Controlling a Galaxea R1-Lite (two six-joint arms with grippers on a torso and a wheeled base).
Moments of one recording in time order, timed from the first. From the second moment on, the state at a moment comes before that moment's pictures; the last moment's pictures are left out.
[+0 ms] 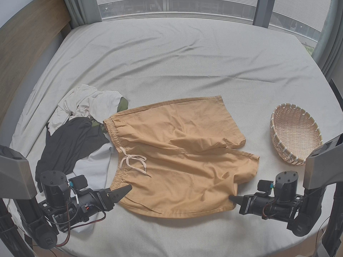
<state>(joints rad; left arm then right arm) -0.37 1.97 -0.05 -1.55 -0.18 -0.56 0.44 2.16 -0.12 -1.54 0.17 0.51</state>
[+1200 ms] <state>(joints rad) -0.35 2.13 -0.02 -1.55 -0.19 -0.57 0.23 2.10 -0.02 -1.54 0.00 0.46</state>
